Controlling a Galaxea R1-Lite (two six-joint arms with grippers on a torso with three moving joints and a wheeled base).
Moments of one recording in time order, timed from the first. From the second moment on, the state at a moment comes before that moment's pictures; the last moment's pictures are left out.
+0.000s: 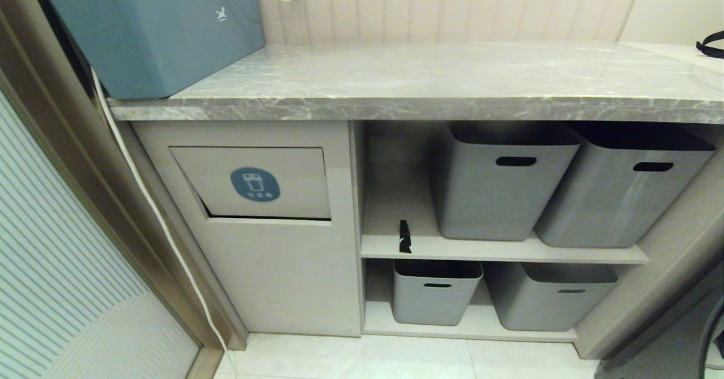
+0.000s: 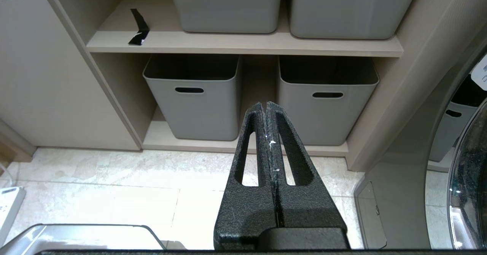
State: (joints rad) left arm 0.00 0.00 0.00 -0.01 0.01 -0.08; right arm 0.00 0.00 -0.04 0.10 -0.01 0.02
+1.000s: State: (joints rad) left arm 0.00 0.00 0.00 -0.01 0.01 -0.08; right arm 0.00 0.00 -0.04 0.10 0.00 -0.02
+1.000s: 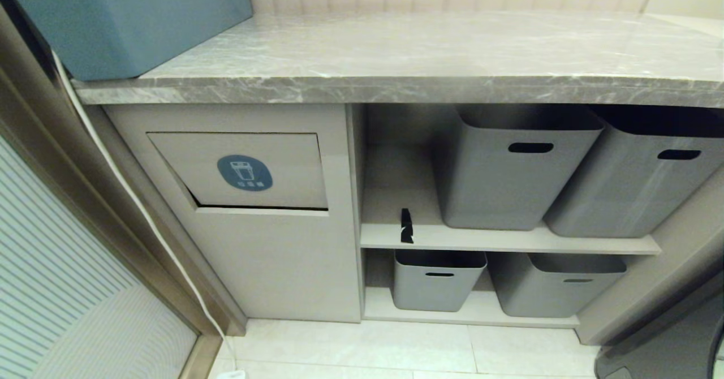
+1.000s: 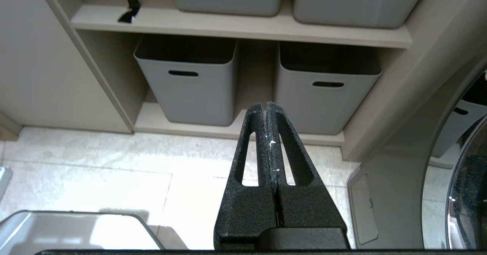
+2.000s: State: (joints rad) left arm 0.00 0.00 0.00 -0.01 0.01 -0.08; right arm 0.00 0.18 -0.29 0.09 0.14 0.00
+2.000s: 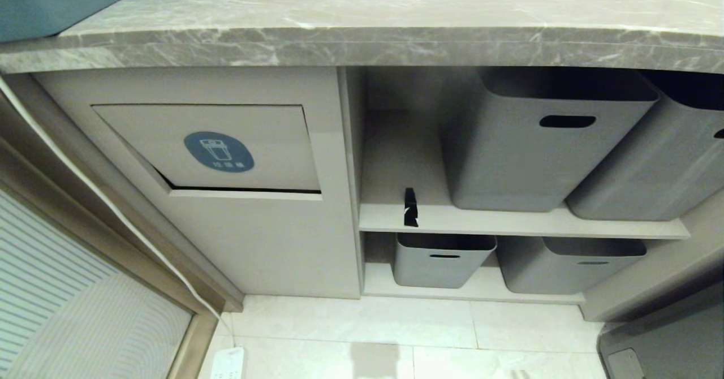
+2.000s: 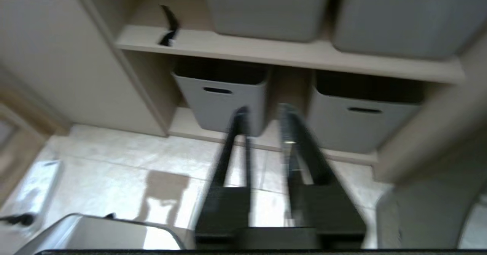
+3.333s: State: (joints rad) left arm 0.00 0.00 0.00 -0.01 0.01 -0.08; right arm 0.30 1.55 -0.38 -0.96 0.27 0.03
